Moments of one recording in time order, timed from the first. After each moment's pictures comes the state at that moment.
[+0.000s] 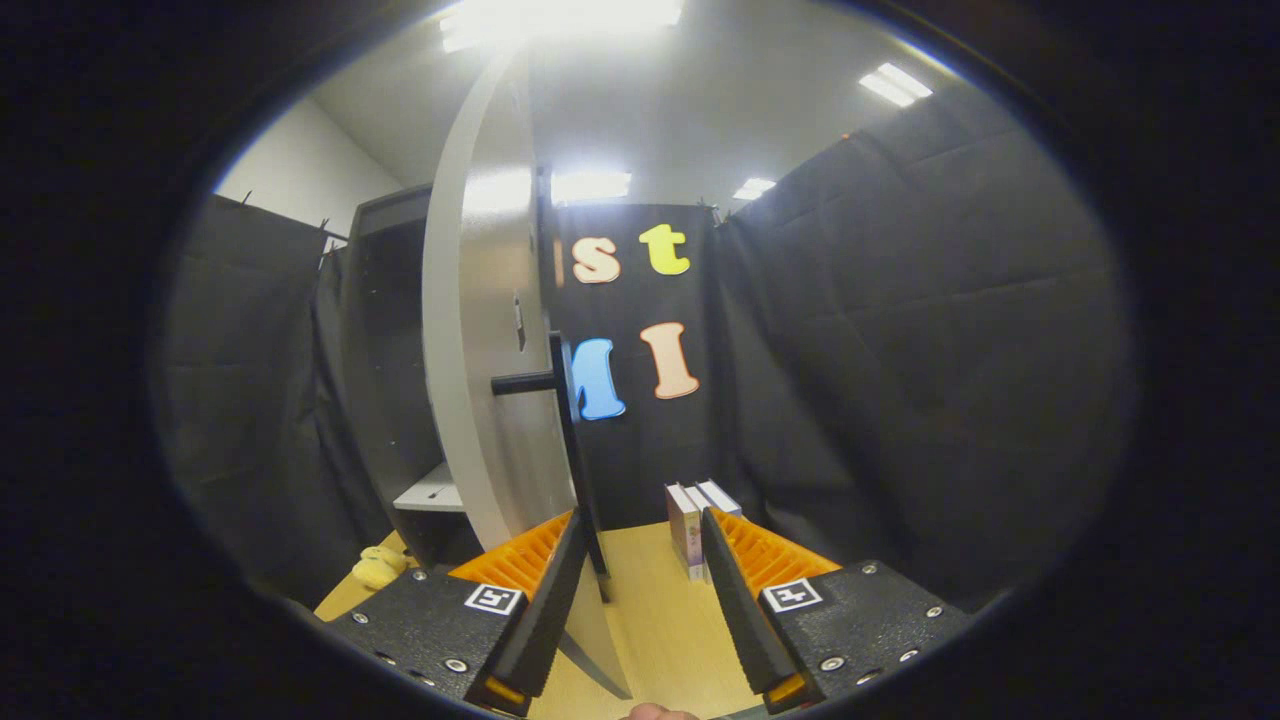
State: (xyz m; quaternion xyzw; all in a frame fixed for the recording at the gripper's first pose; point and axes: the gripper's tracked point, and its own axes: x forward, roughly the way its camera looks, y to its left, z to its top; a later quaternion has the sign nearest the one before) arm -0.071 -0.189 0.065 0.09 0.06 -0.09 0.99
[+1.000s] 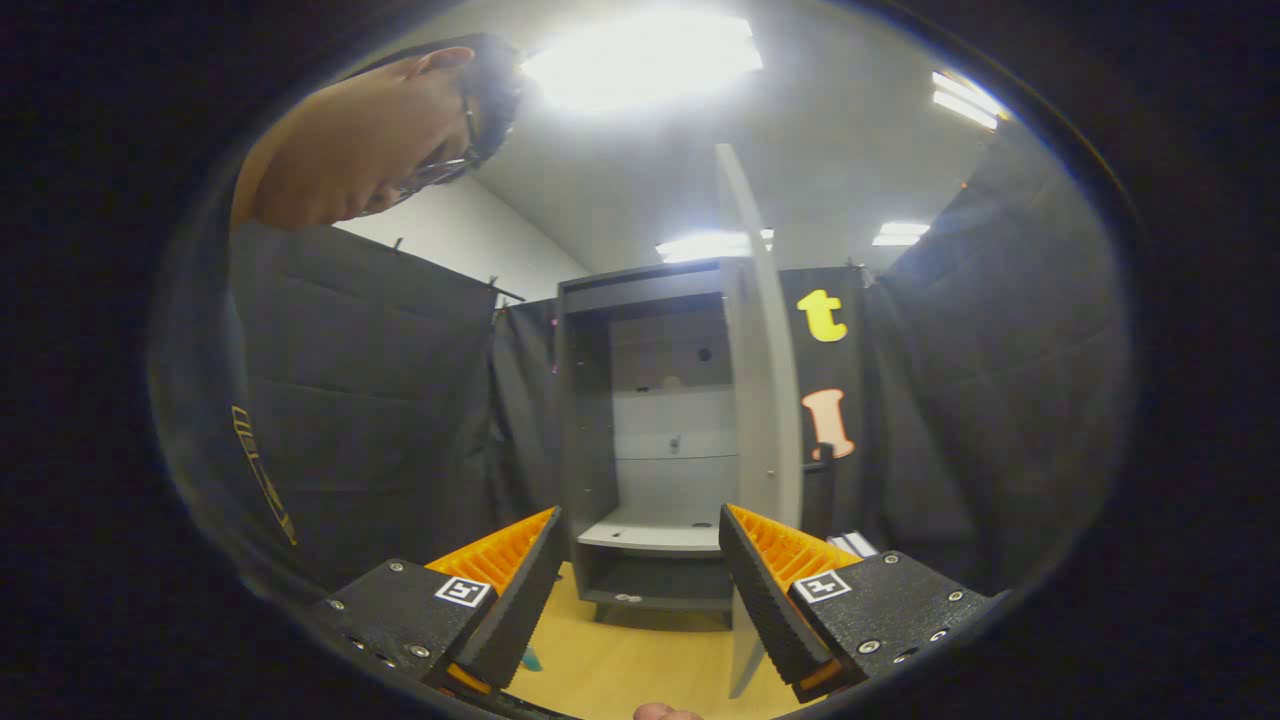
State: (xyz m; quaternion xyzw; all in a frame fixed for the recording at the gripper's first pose) arm -0.169 -0.003 0.158 0.07 -0.04 0.21 0.97
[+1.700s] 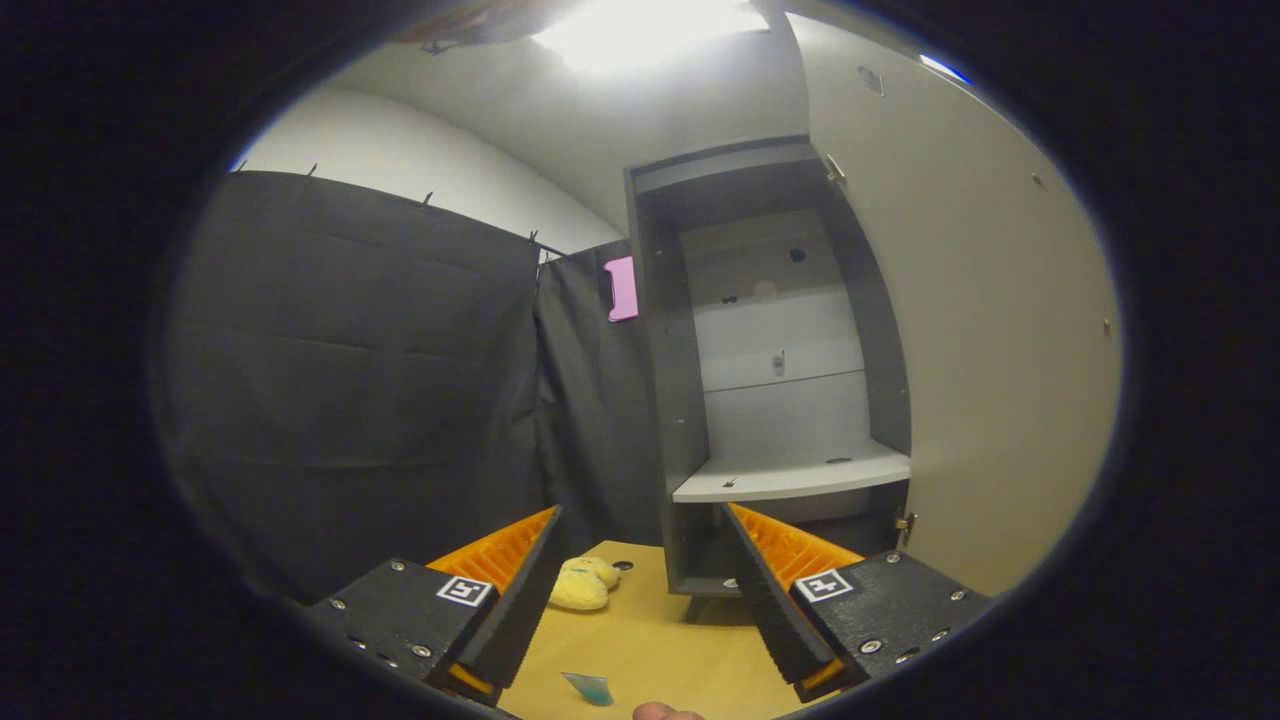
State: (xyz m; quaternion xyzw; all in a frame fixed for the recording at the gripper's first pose) arm -0.057 0.153 -0.010 0.09 -0.01 0.24 0.97
